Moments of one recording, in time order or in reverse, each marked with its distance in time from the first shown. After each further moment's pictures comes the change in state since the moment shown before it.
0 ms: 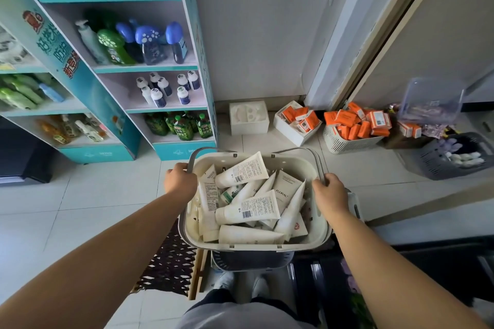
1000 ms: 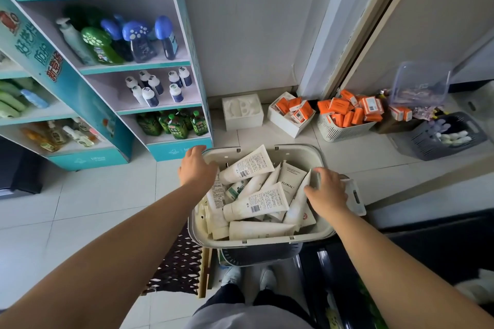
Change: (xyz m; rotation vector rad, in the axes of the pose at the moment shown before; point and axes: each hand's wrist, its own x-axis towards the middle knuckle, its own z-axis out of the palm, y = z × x) left_hand 0.004 0.015 0.009 0.134 -0.011 0.333; right_hand -0.029 0.000 0.021 -0.408 -0.108 -0.040
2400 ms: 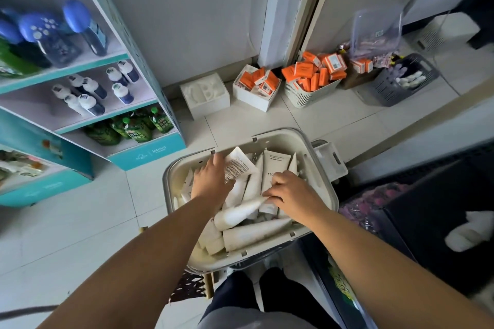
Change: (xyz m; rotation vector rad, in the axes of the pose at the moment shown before) left_hand 0.020 0.009 0.081 0.341 -0.277 0.492; right_hand -0.009 -0.009 0.043 -0.187 0.009 -0.670
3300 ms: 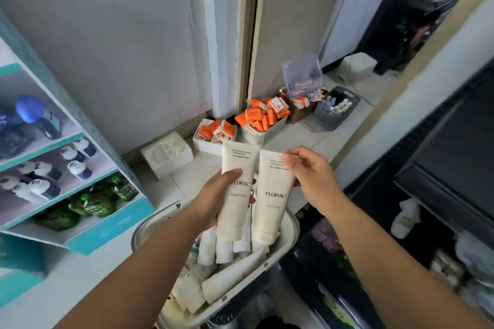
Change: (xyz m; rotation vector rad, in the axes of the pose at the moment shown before) left_hand -0.019 0.123 -0.107 -1.322 -0.651 -0.059; right_hand -0.026 -0.022 -0.160 0.944 0.608 0.513
